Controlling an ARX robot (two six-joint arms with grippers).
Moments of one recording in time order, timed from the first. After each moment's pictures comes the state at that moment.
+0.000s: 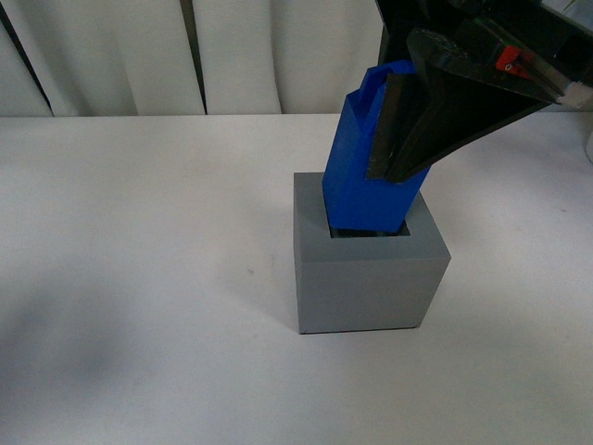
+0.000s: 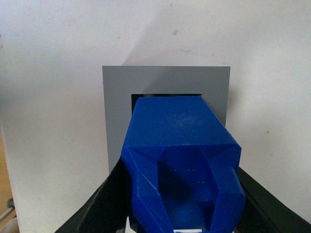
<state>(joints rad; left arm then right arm) 0.00 0.00 0.02 0.00 0.00 0.00 0.43 1.94 1.75 -1.17 -0.26 -1.22</state>
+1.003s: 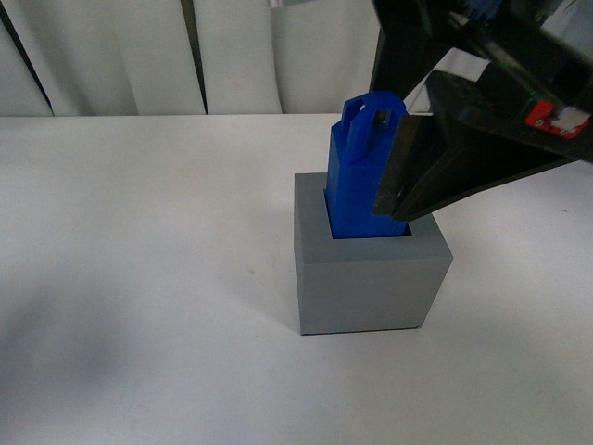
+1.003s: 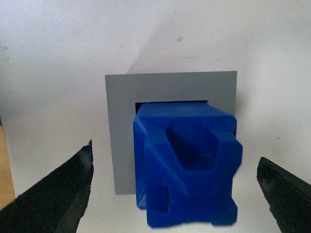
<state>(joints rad) 0.00 0.00 0.02 0.00 0.00 0.00 0.41 1.92 1.70 -1.13 -0.30 -1.20</state>
